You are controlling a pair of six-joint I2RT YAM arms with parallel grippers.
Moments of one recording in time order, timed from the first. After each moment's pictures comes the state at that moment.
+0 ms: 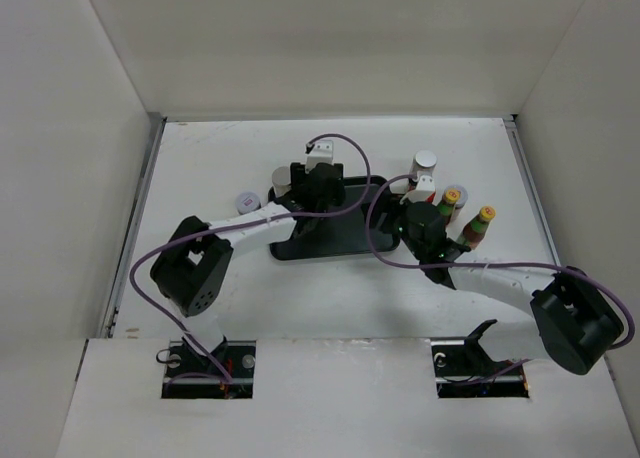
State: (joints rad) left arm -0.74 1.72 1.11 0.07 -0.59 -0.37; right arm 0.65 1.30 0.56 0.50 0.28 0.53
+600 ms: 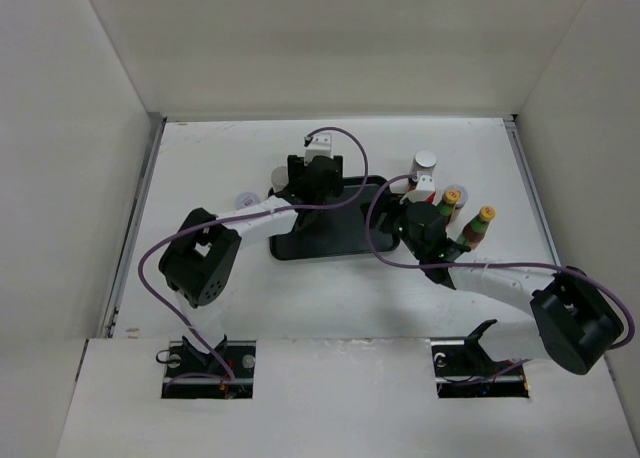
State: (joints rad) left arm -0.69 1.81 1.17 0.14 -0.57 -0.32; right arm 0.65 1.30 0.56 0.50 0.27 0.54
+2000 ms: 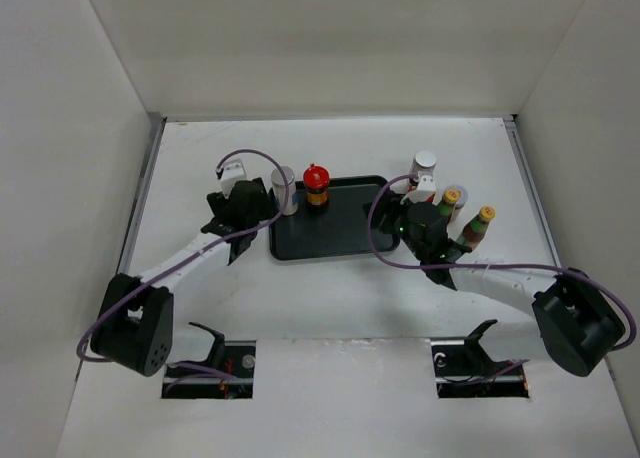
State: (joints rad) left arm -0.40 1.28 0.70 -0.03 -0.55 -0.49; right arm 0.65 1.29 0.56 0.50 0.26 0.54
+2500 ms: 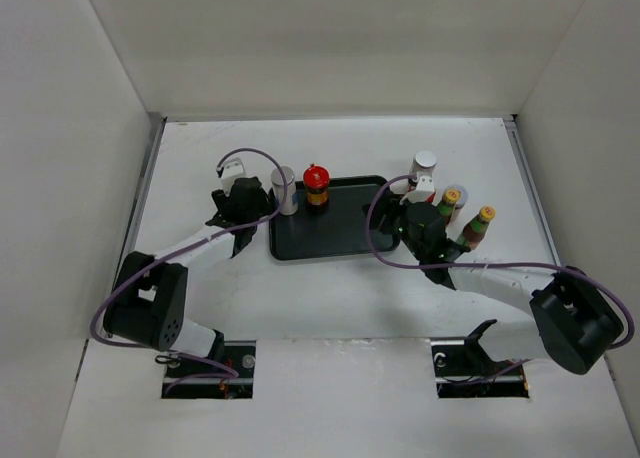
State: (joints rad) left arm -0.34 1.44 0.70 0.12 -0.49 -0.49; right arm 0.65 1.30 0.56 0.50 0.26 0.54
